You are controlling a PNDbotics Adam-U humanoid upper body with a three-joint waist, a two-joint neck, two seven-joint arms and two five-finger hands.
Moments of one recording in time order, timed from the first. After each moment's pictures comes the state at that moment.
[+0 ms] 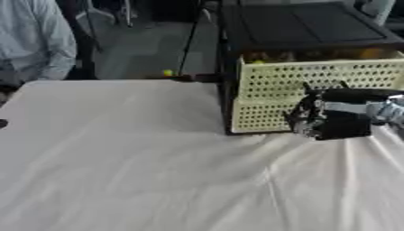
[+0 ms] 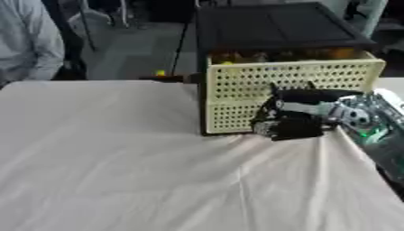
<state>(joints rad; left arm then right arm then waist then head) -0.48 0.34 0.03 -1.99 0.10 0.14 0.61 -0.96 -0.81 0.32 -1.64 0.55 0.18 0.79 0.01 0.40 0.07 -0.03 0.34</state>
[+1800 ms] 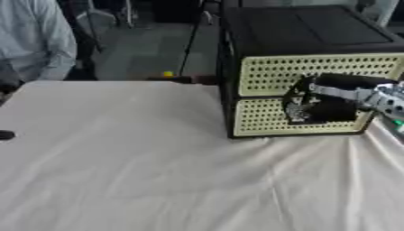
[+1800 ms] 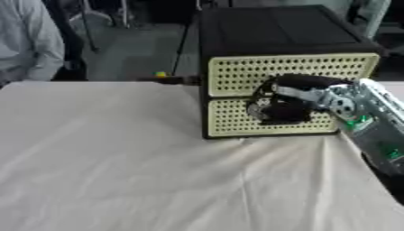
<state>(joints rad) -0.48 0.32 0.00 -1.99 0.10 0.15 0.58 -1.06 -0.76 0.32 -1.48 0.62 0.16 0.69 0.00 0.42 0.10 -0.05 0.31</state>
